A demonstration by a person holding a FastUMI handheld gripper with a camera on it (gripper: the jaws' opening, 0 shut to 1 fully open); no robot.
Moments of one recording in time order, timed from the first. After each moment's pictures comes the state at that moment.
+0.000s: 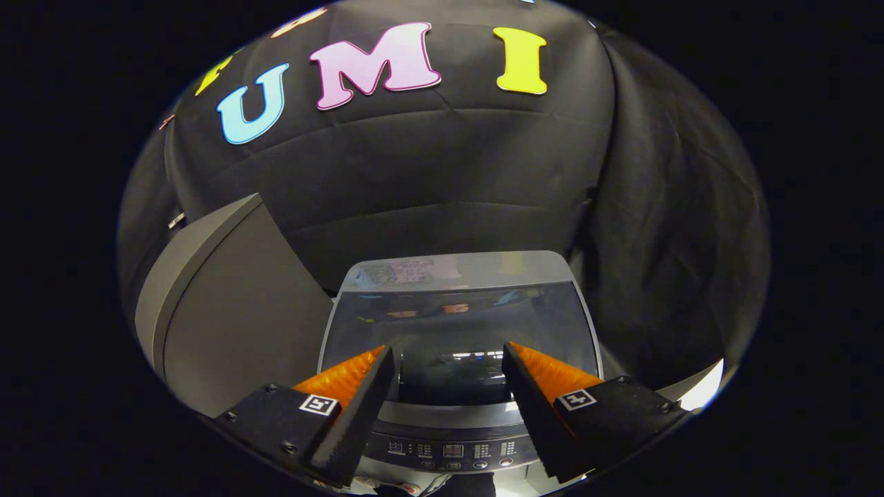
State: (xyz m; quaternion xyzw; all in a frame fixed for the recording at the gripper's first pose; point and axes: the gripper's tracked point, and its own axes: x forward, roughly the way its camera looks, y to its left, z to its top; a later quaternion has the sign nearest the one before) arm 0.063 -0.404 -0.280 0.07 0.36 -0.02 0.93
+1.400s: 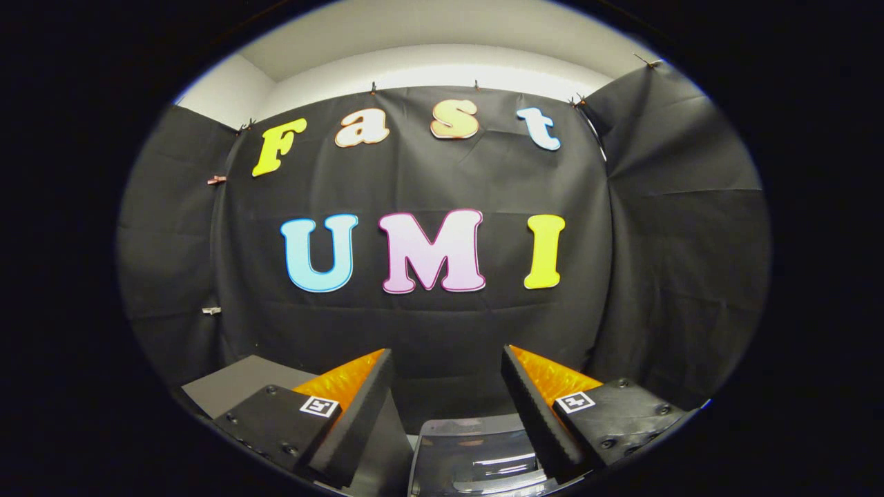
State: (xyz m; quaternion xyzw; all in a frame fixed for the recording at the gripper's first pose) arm 0.044 -0.294 0.023 0.04 0.01 -0.02 1.00
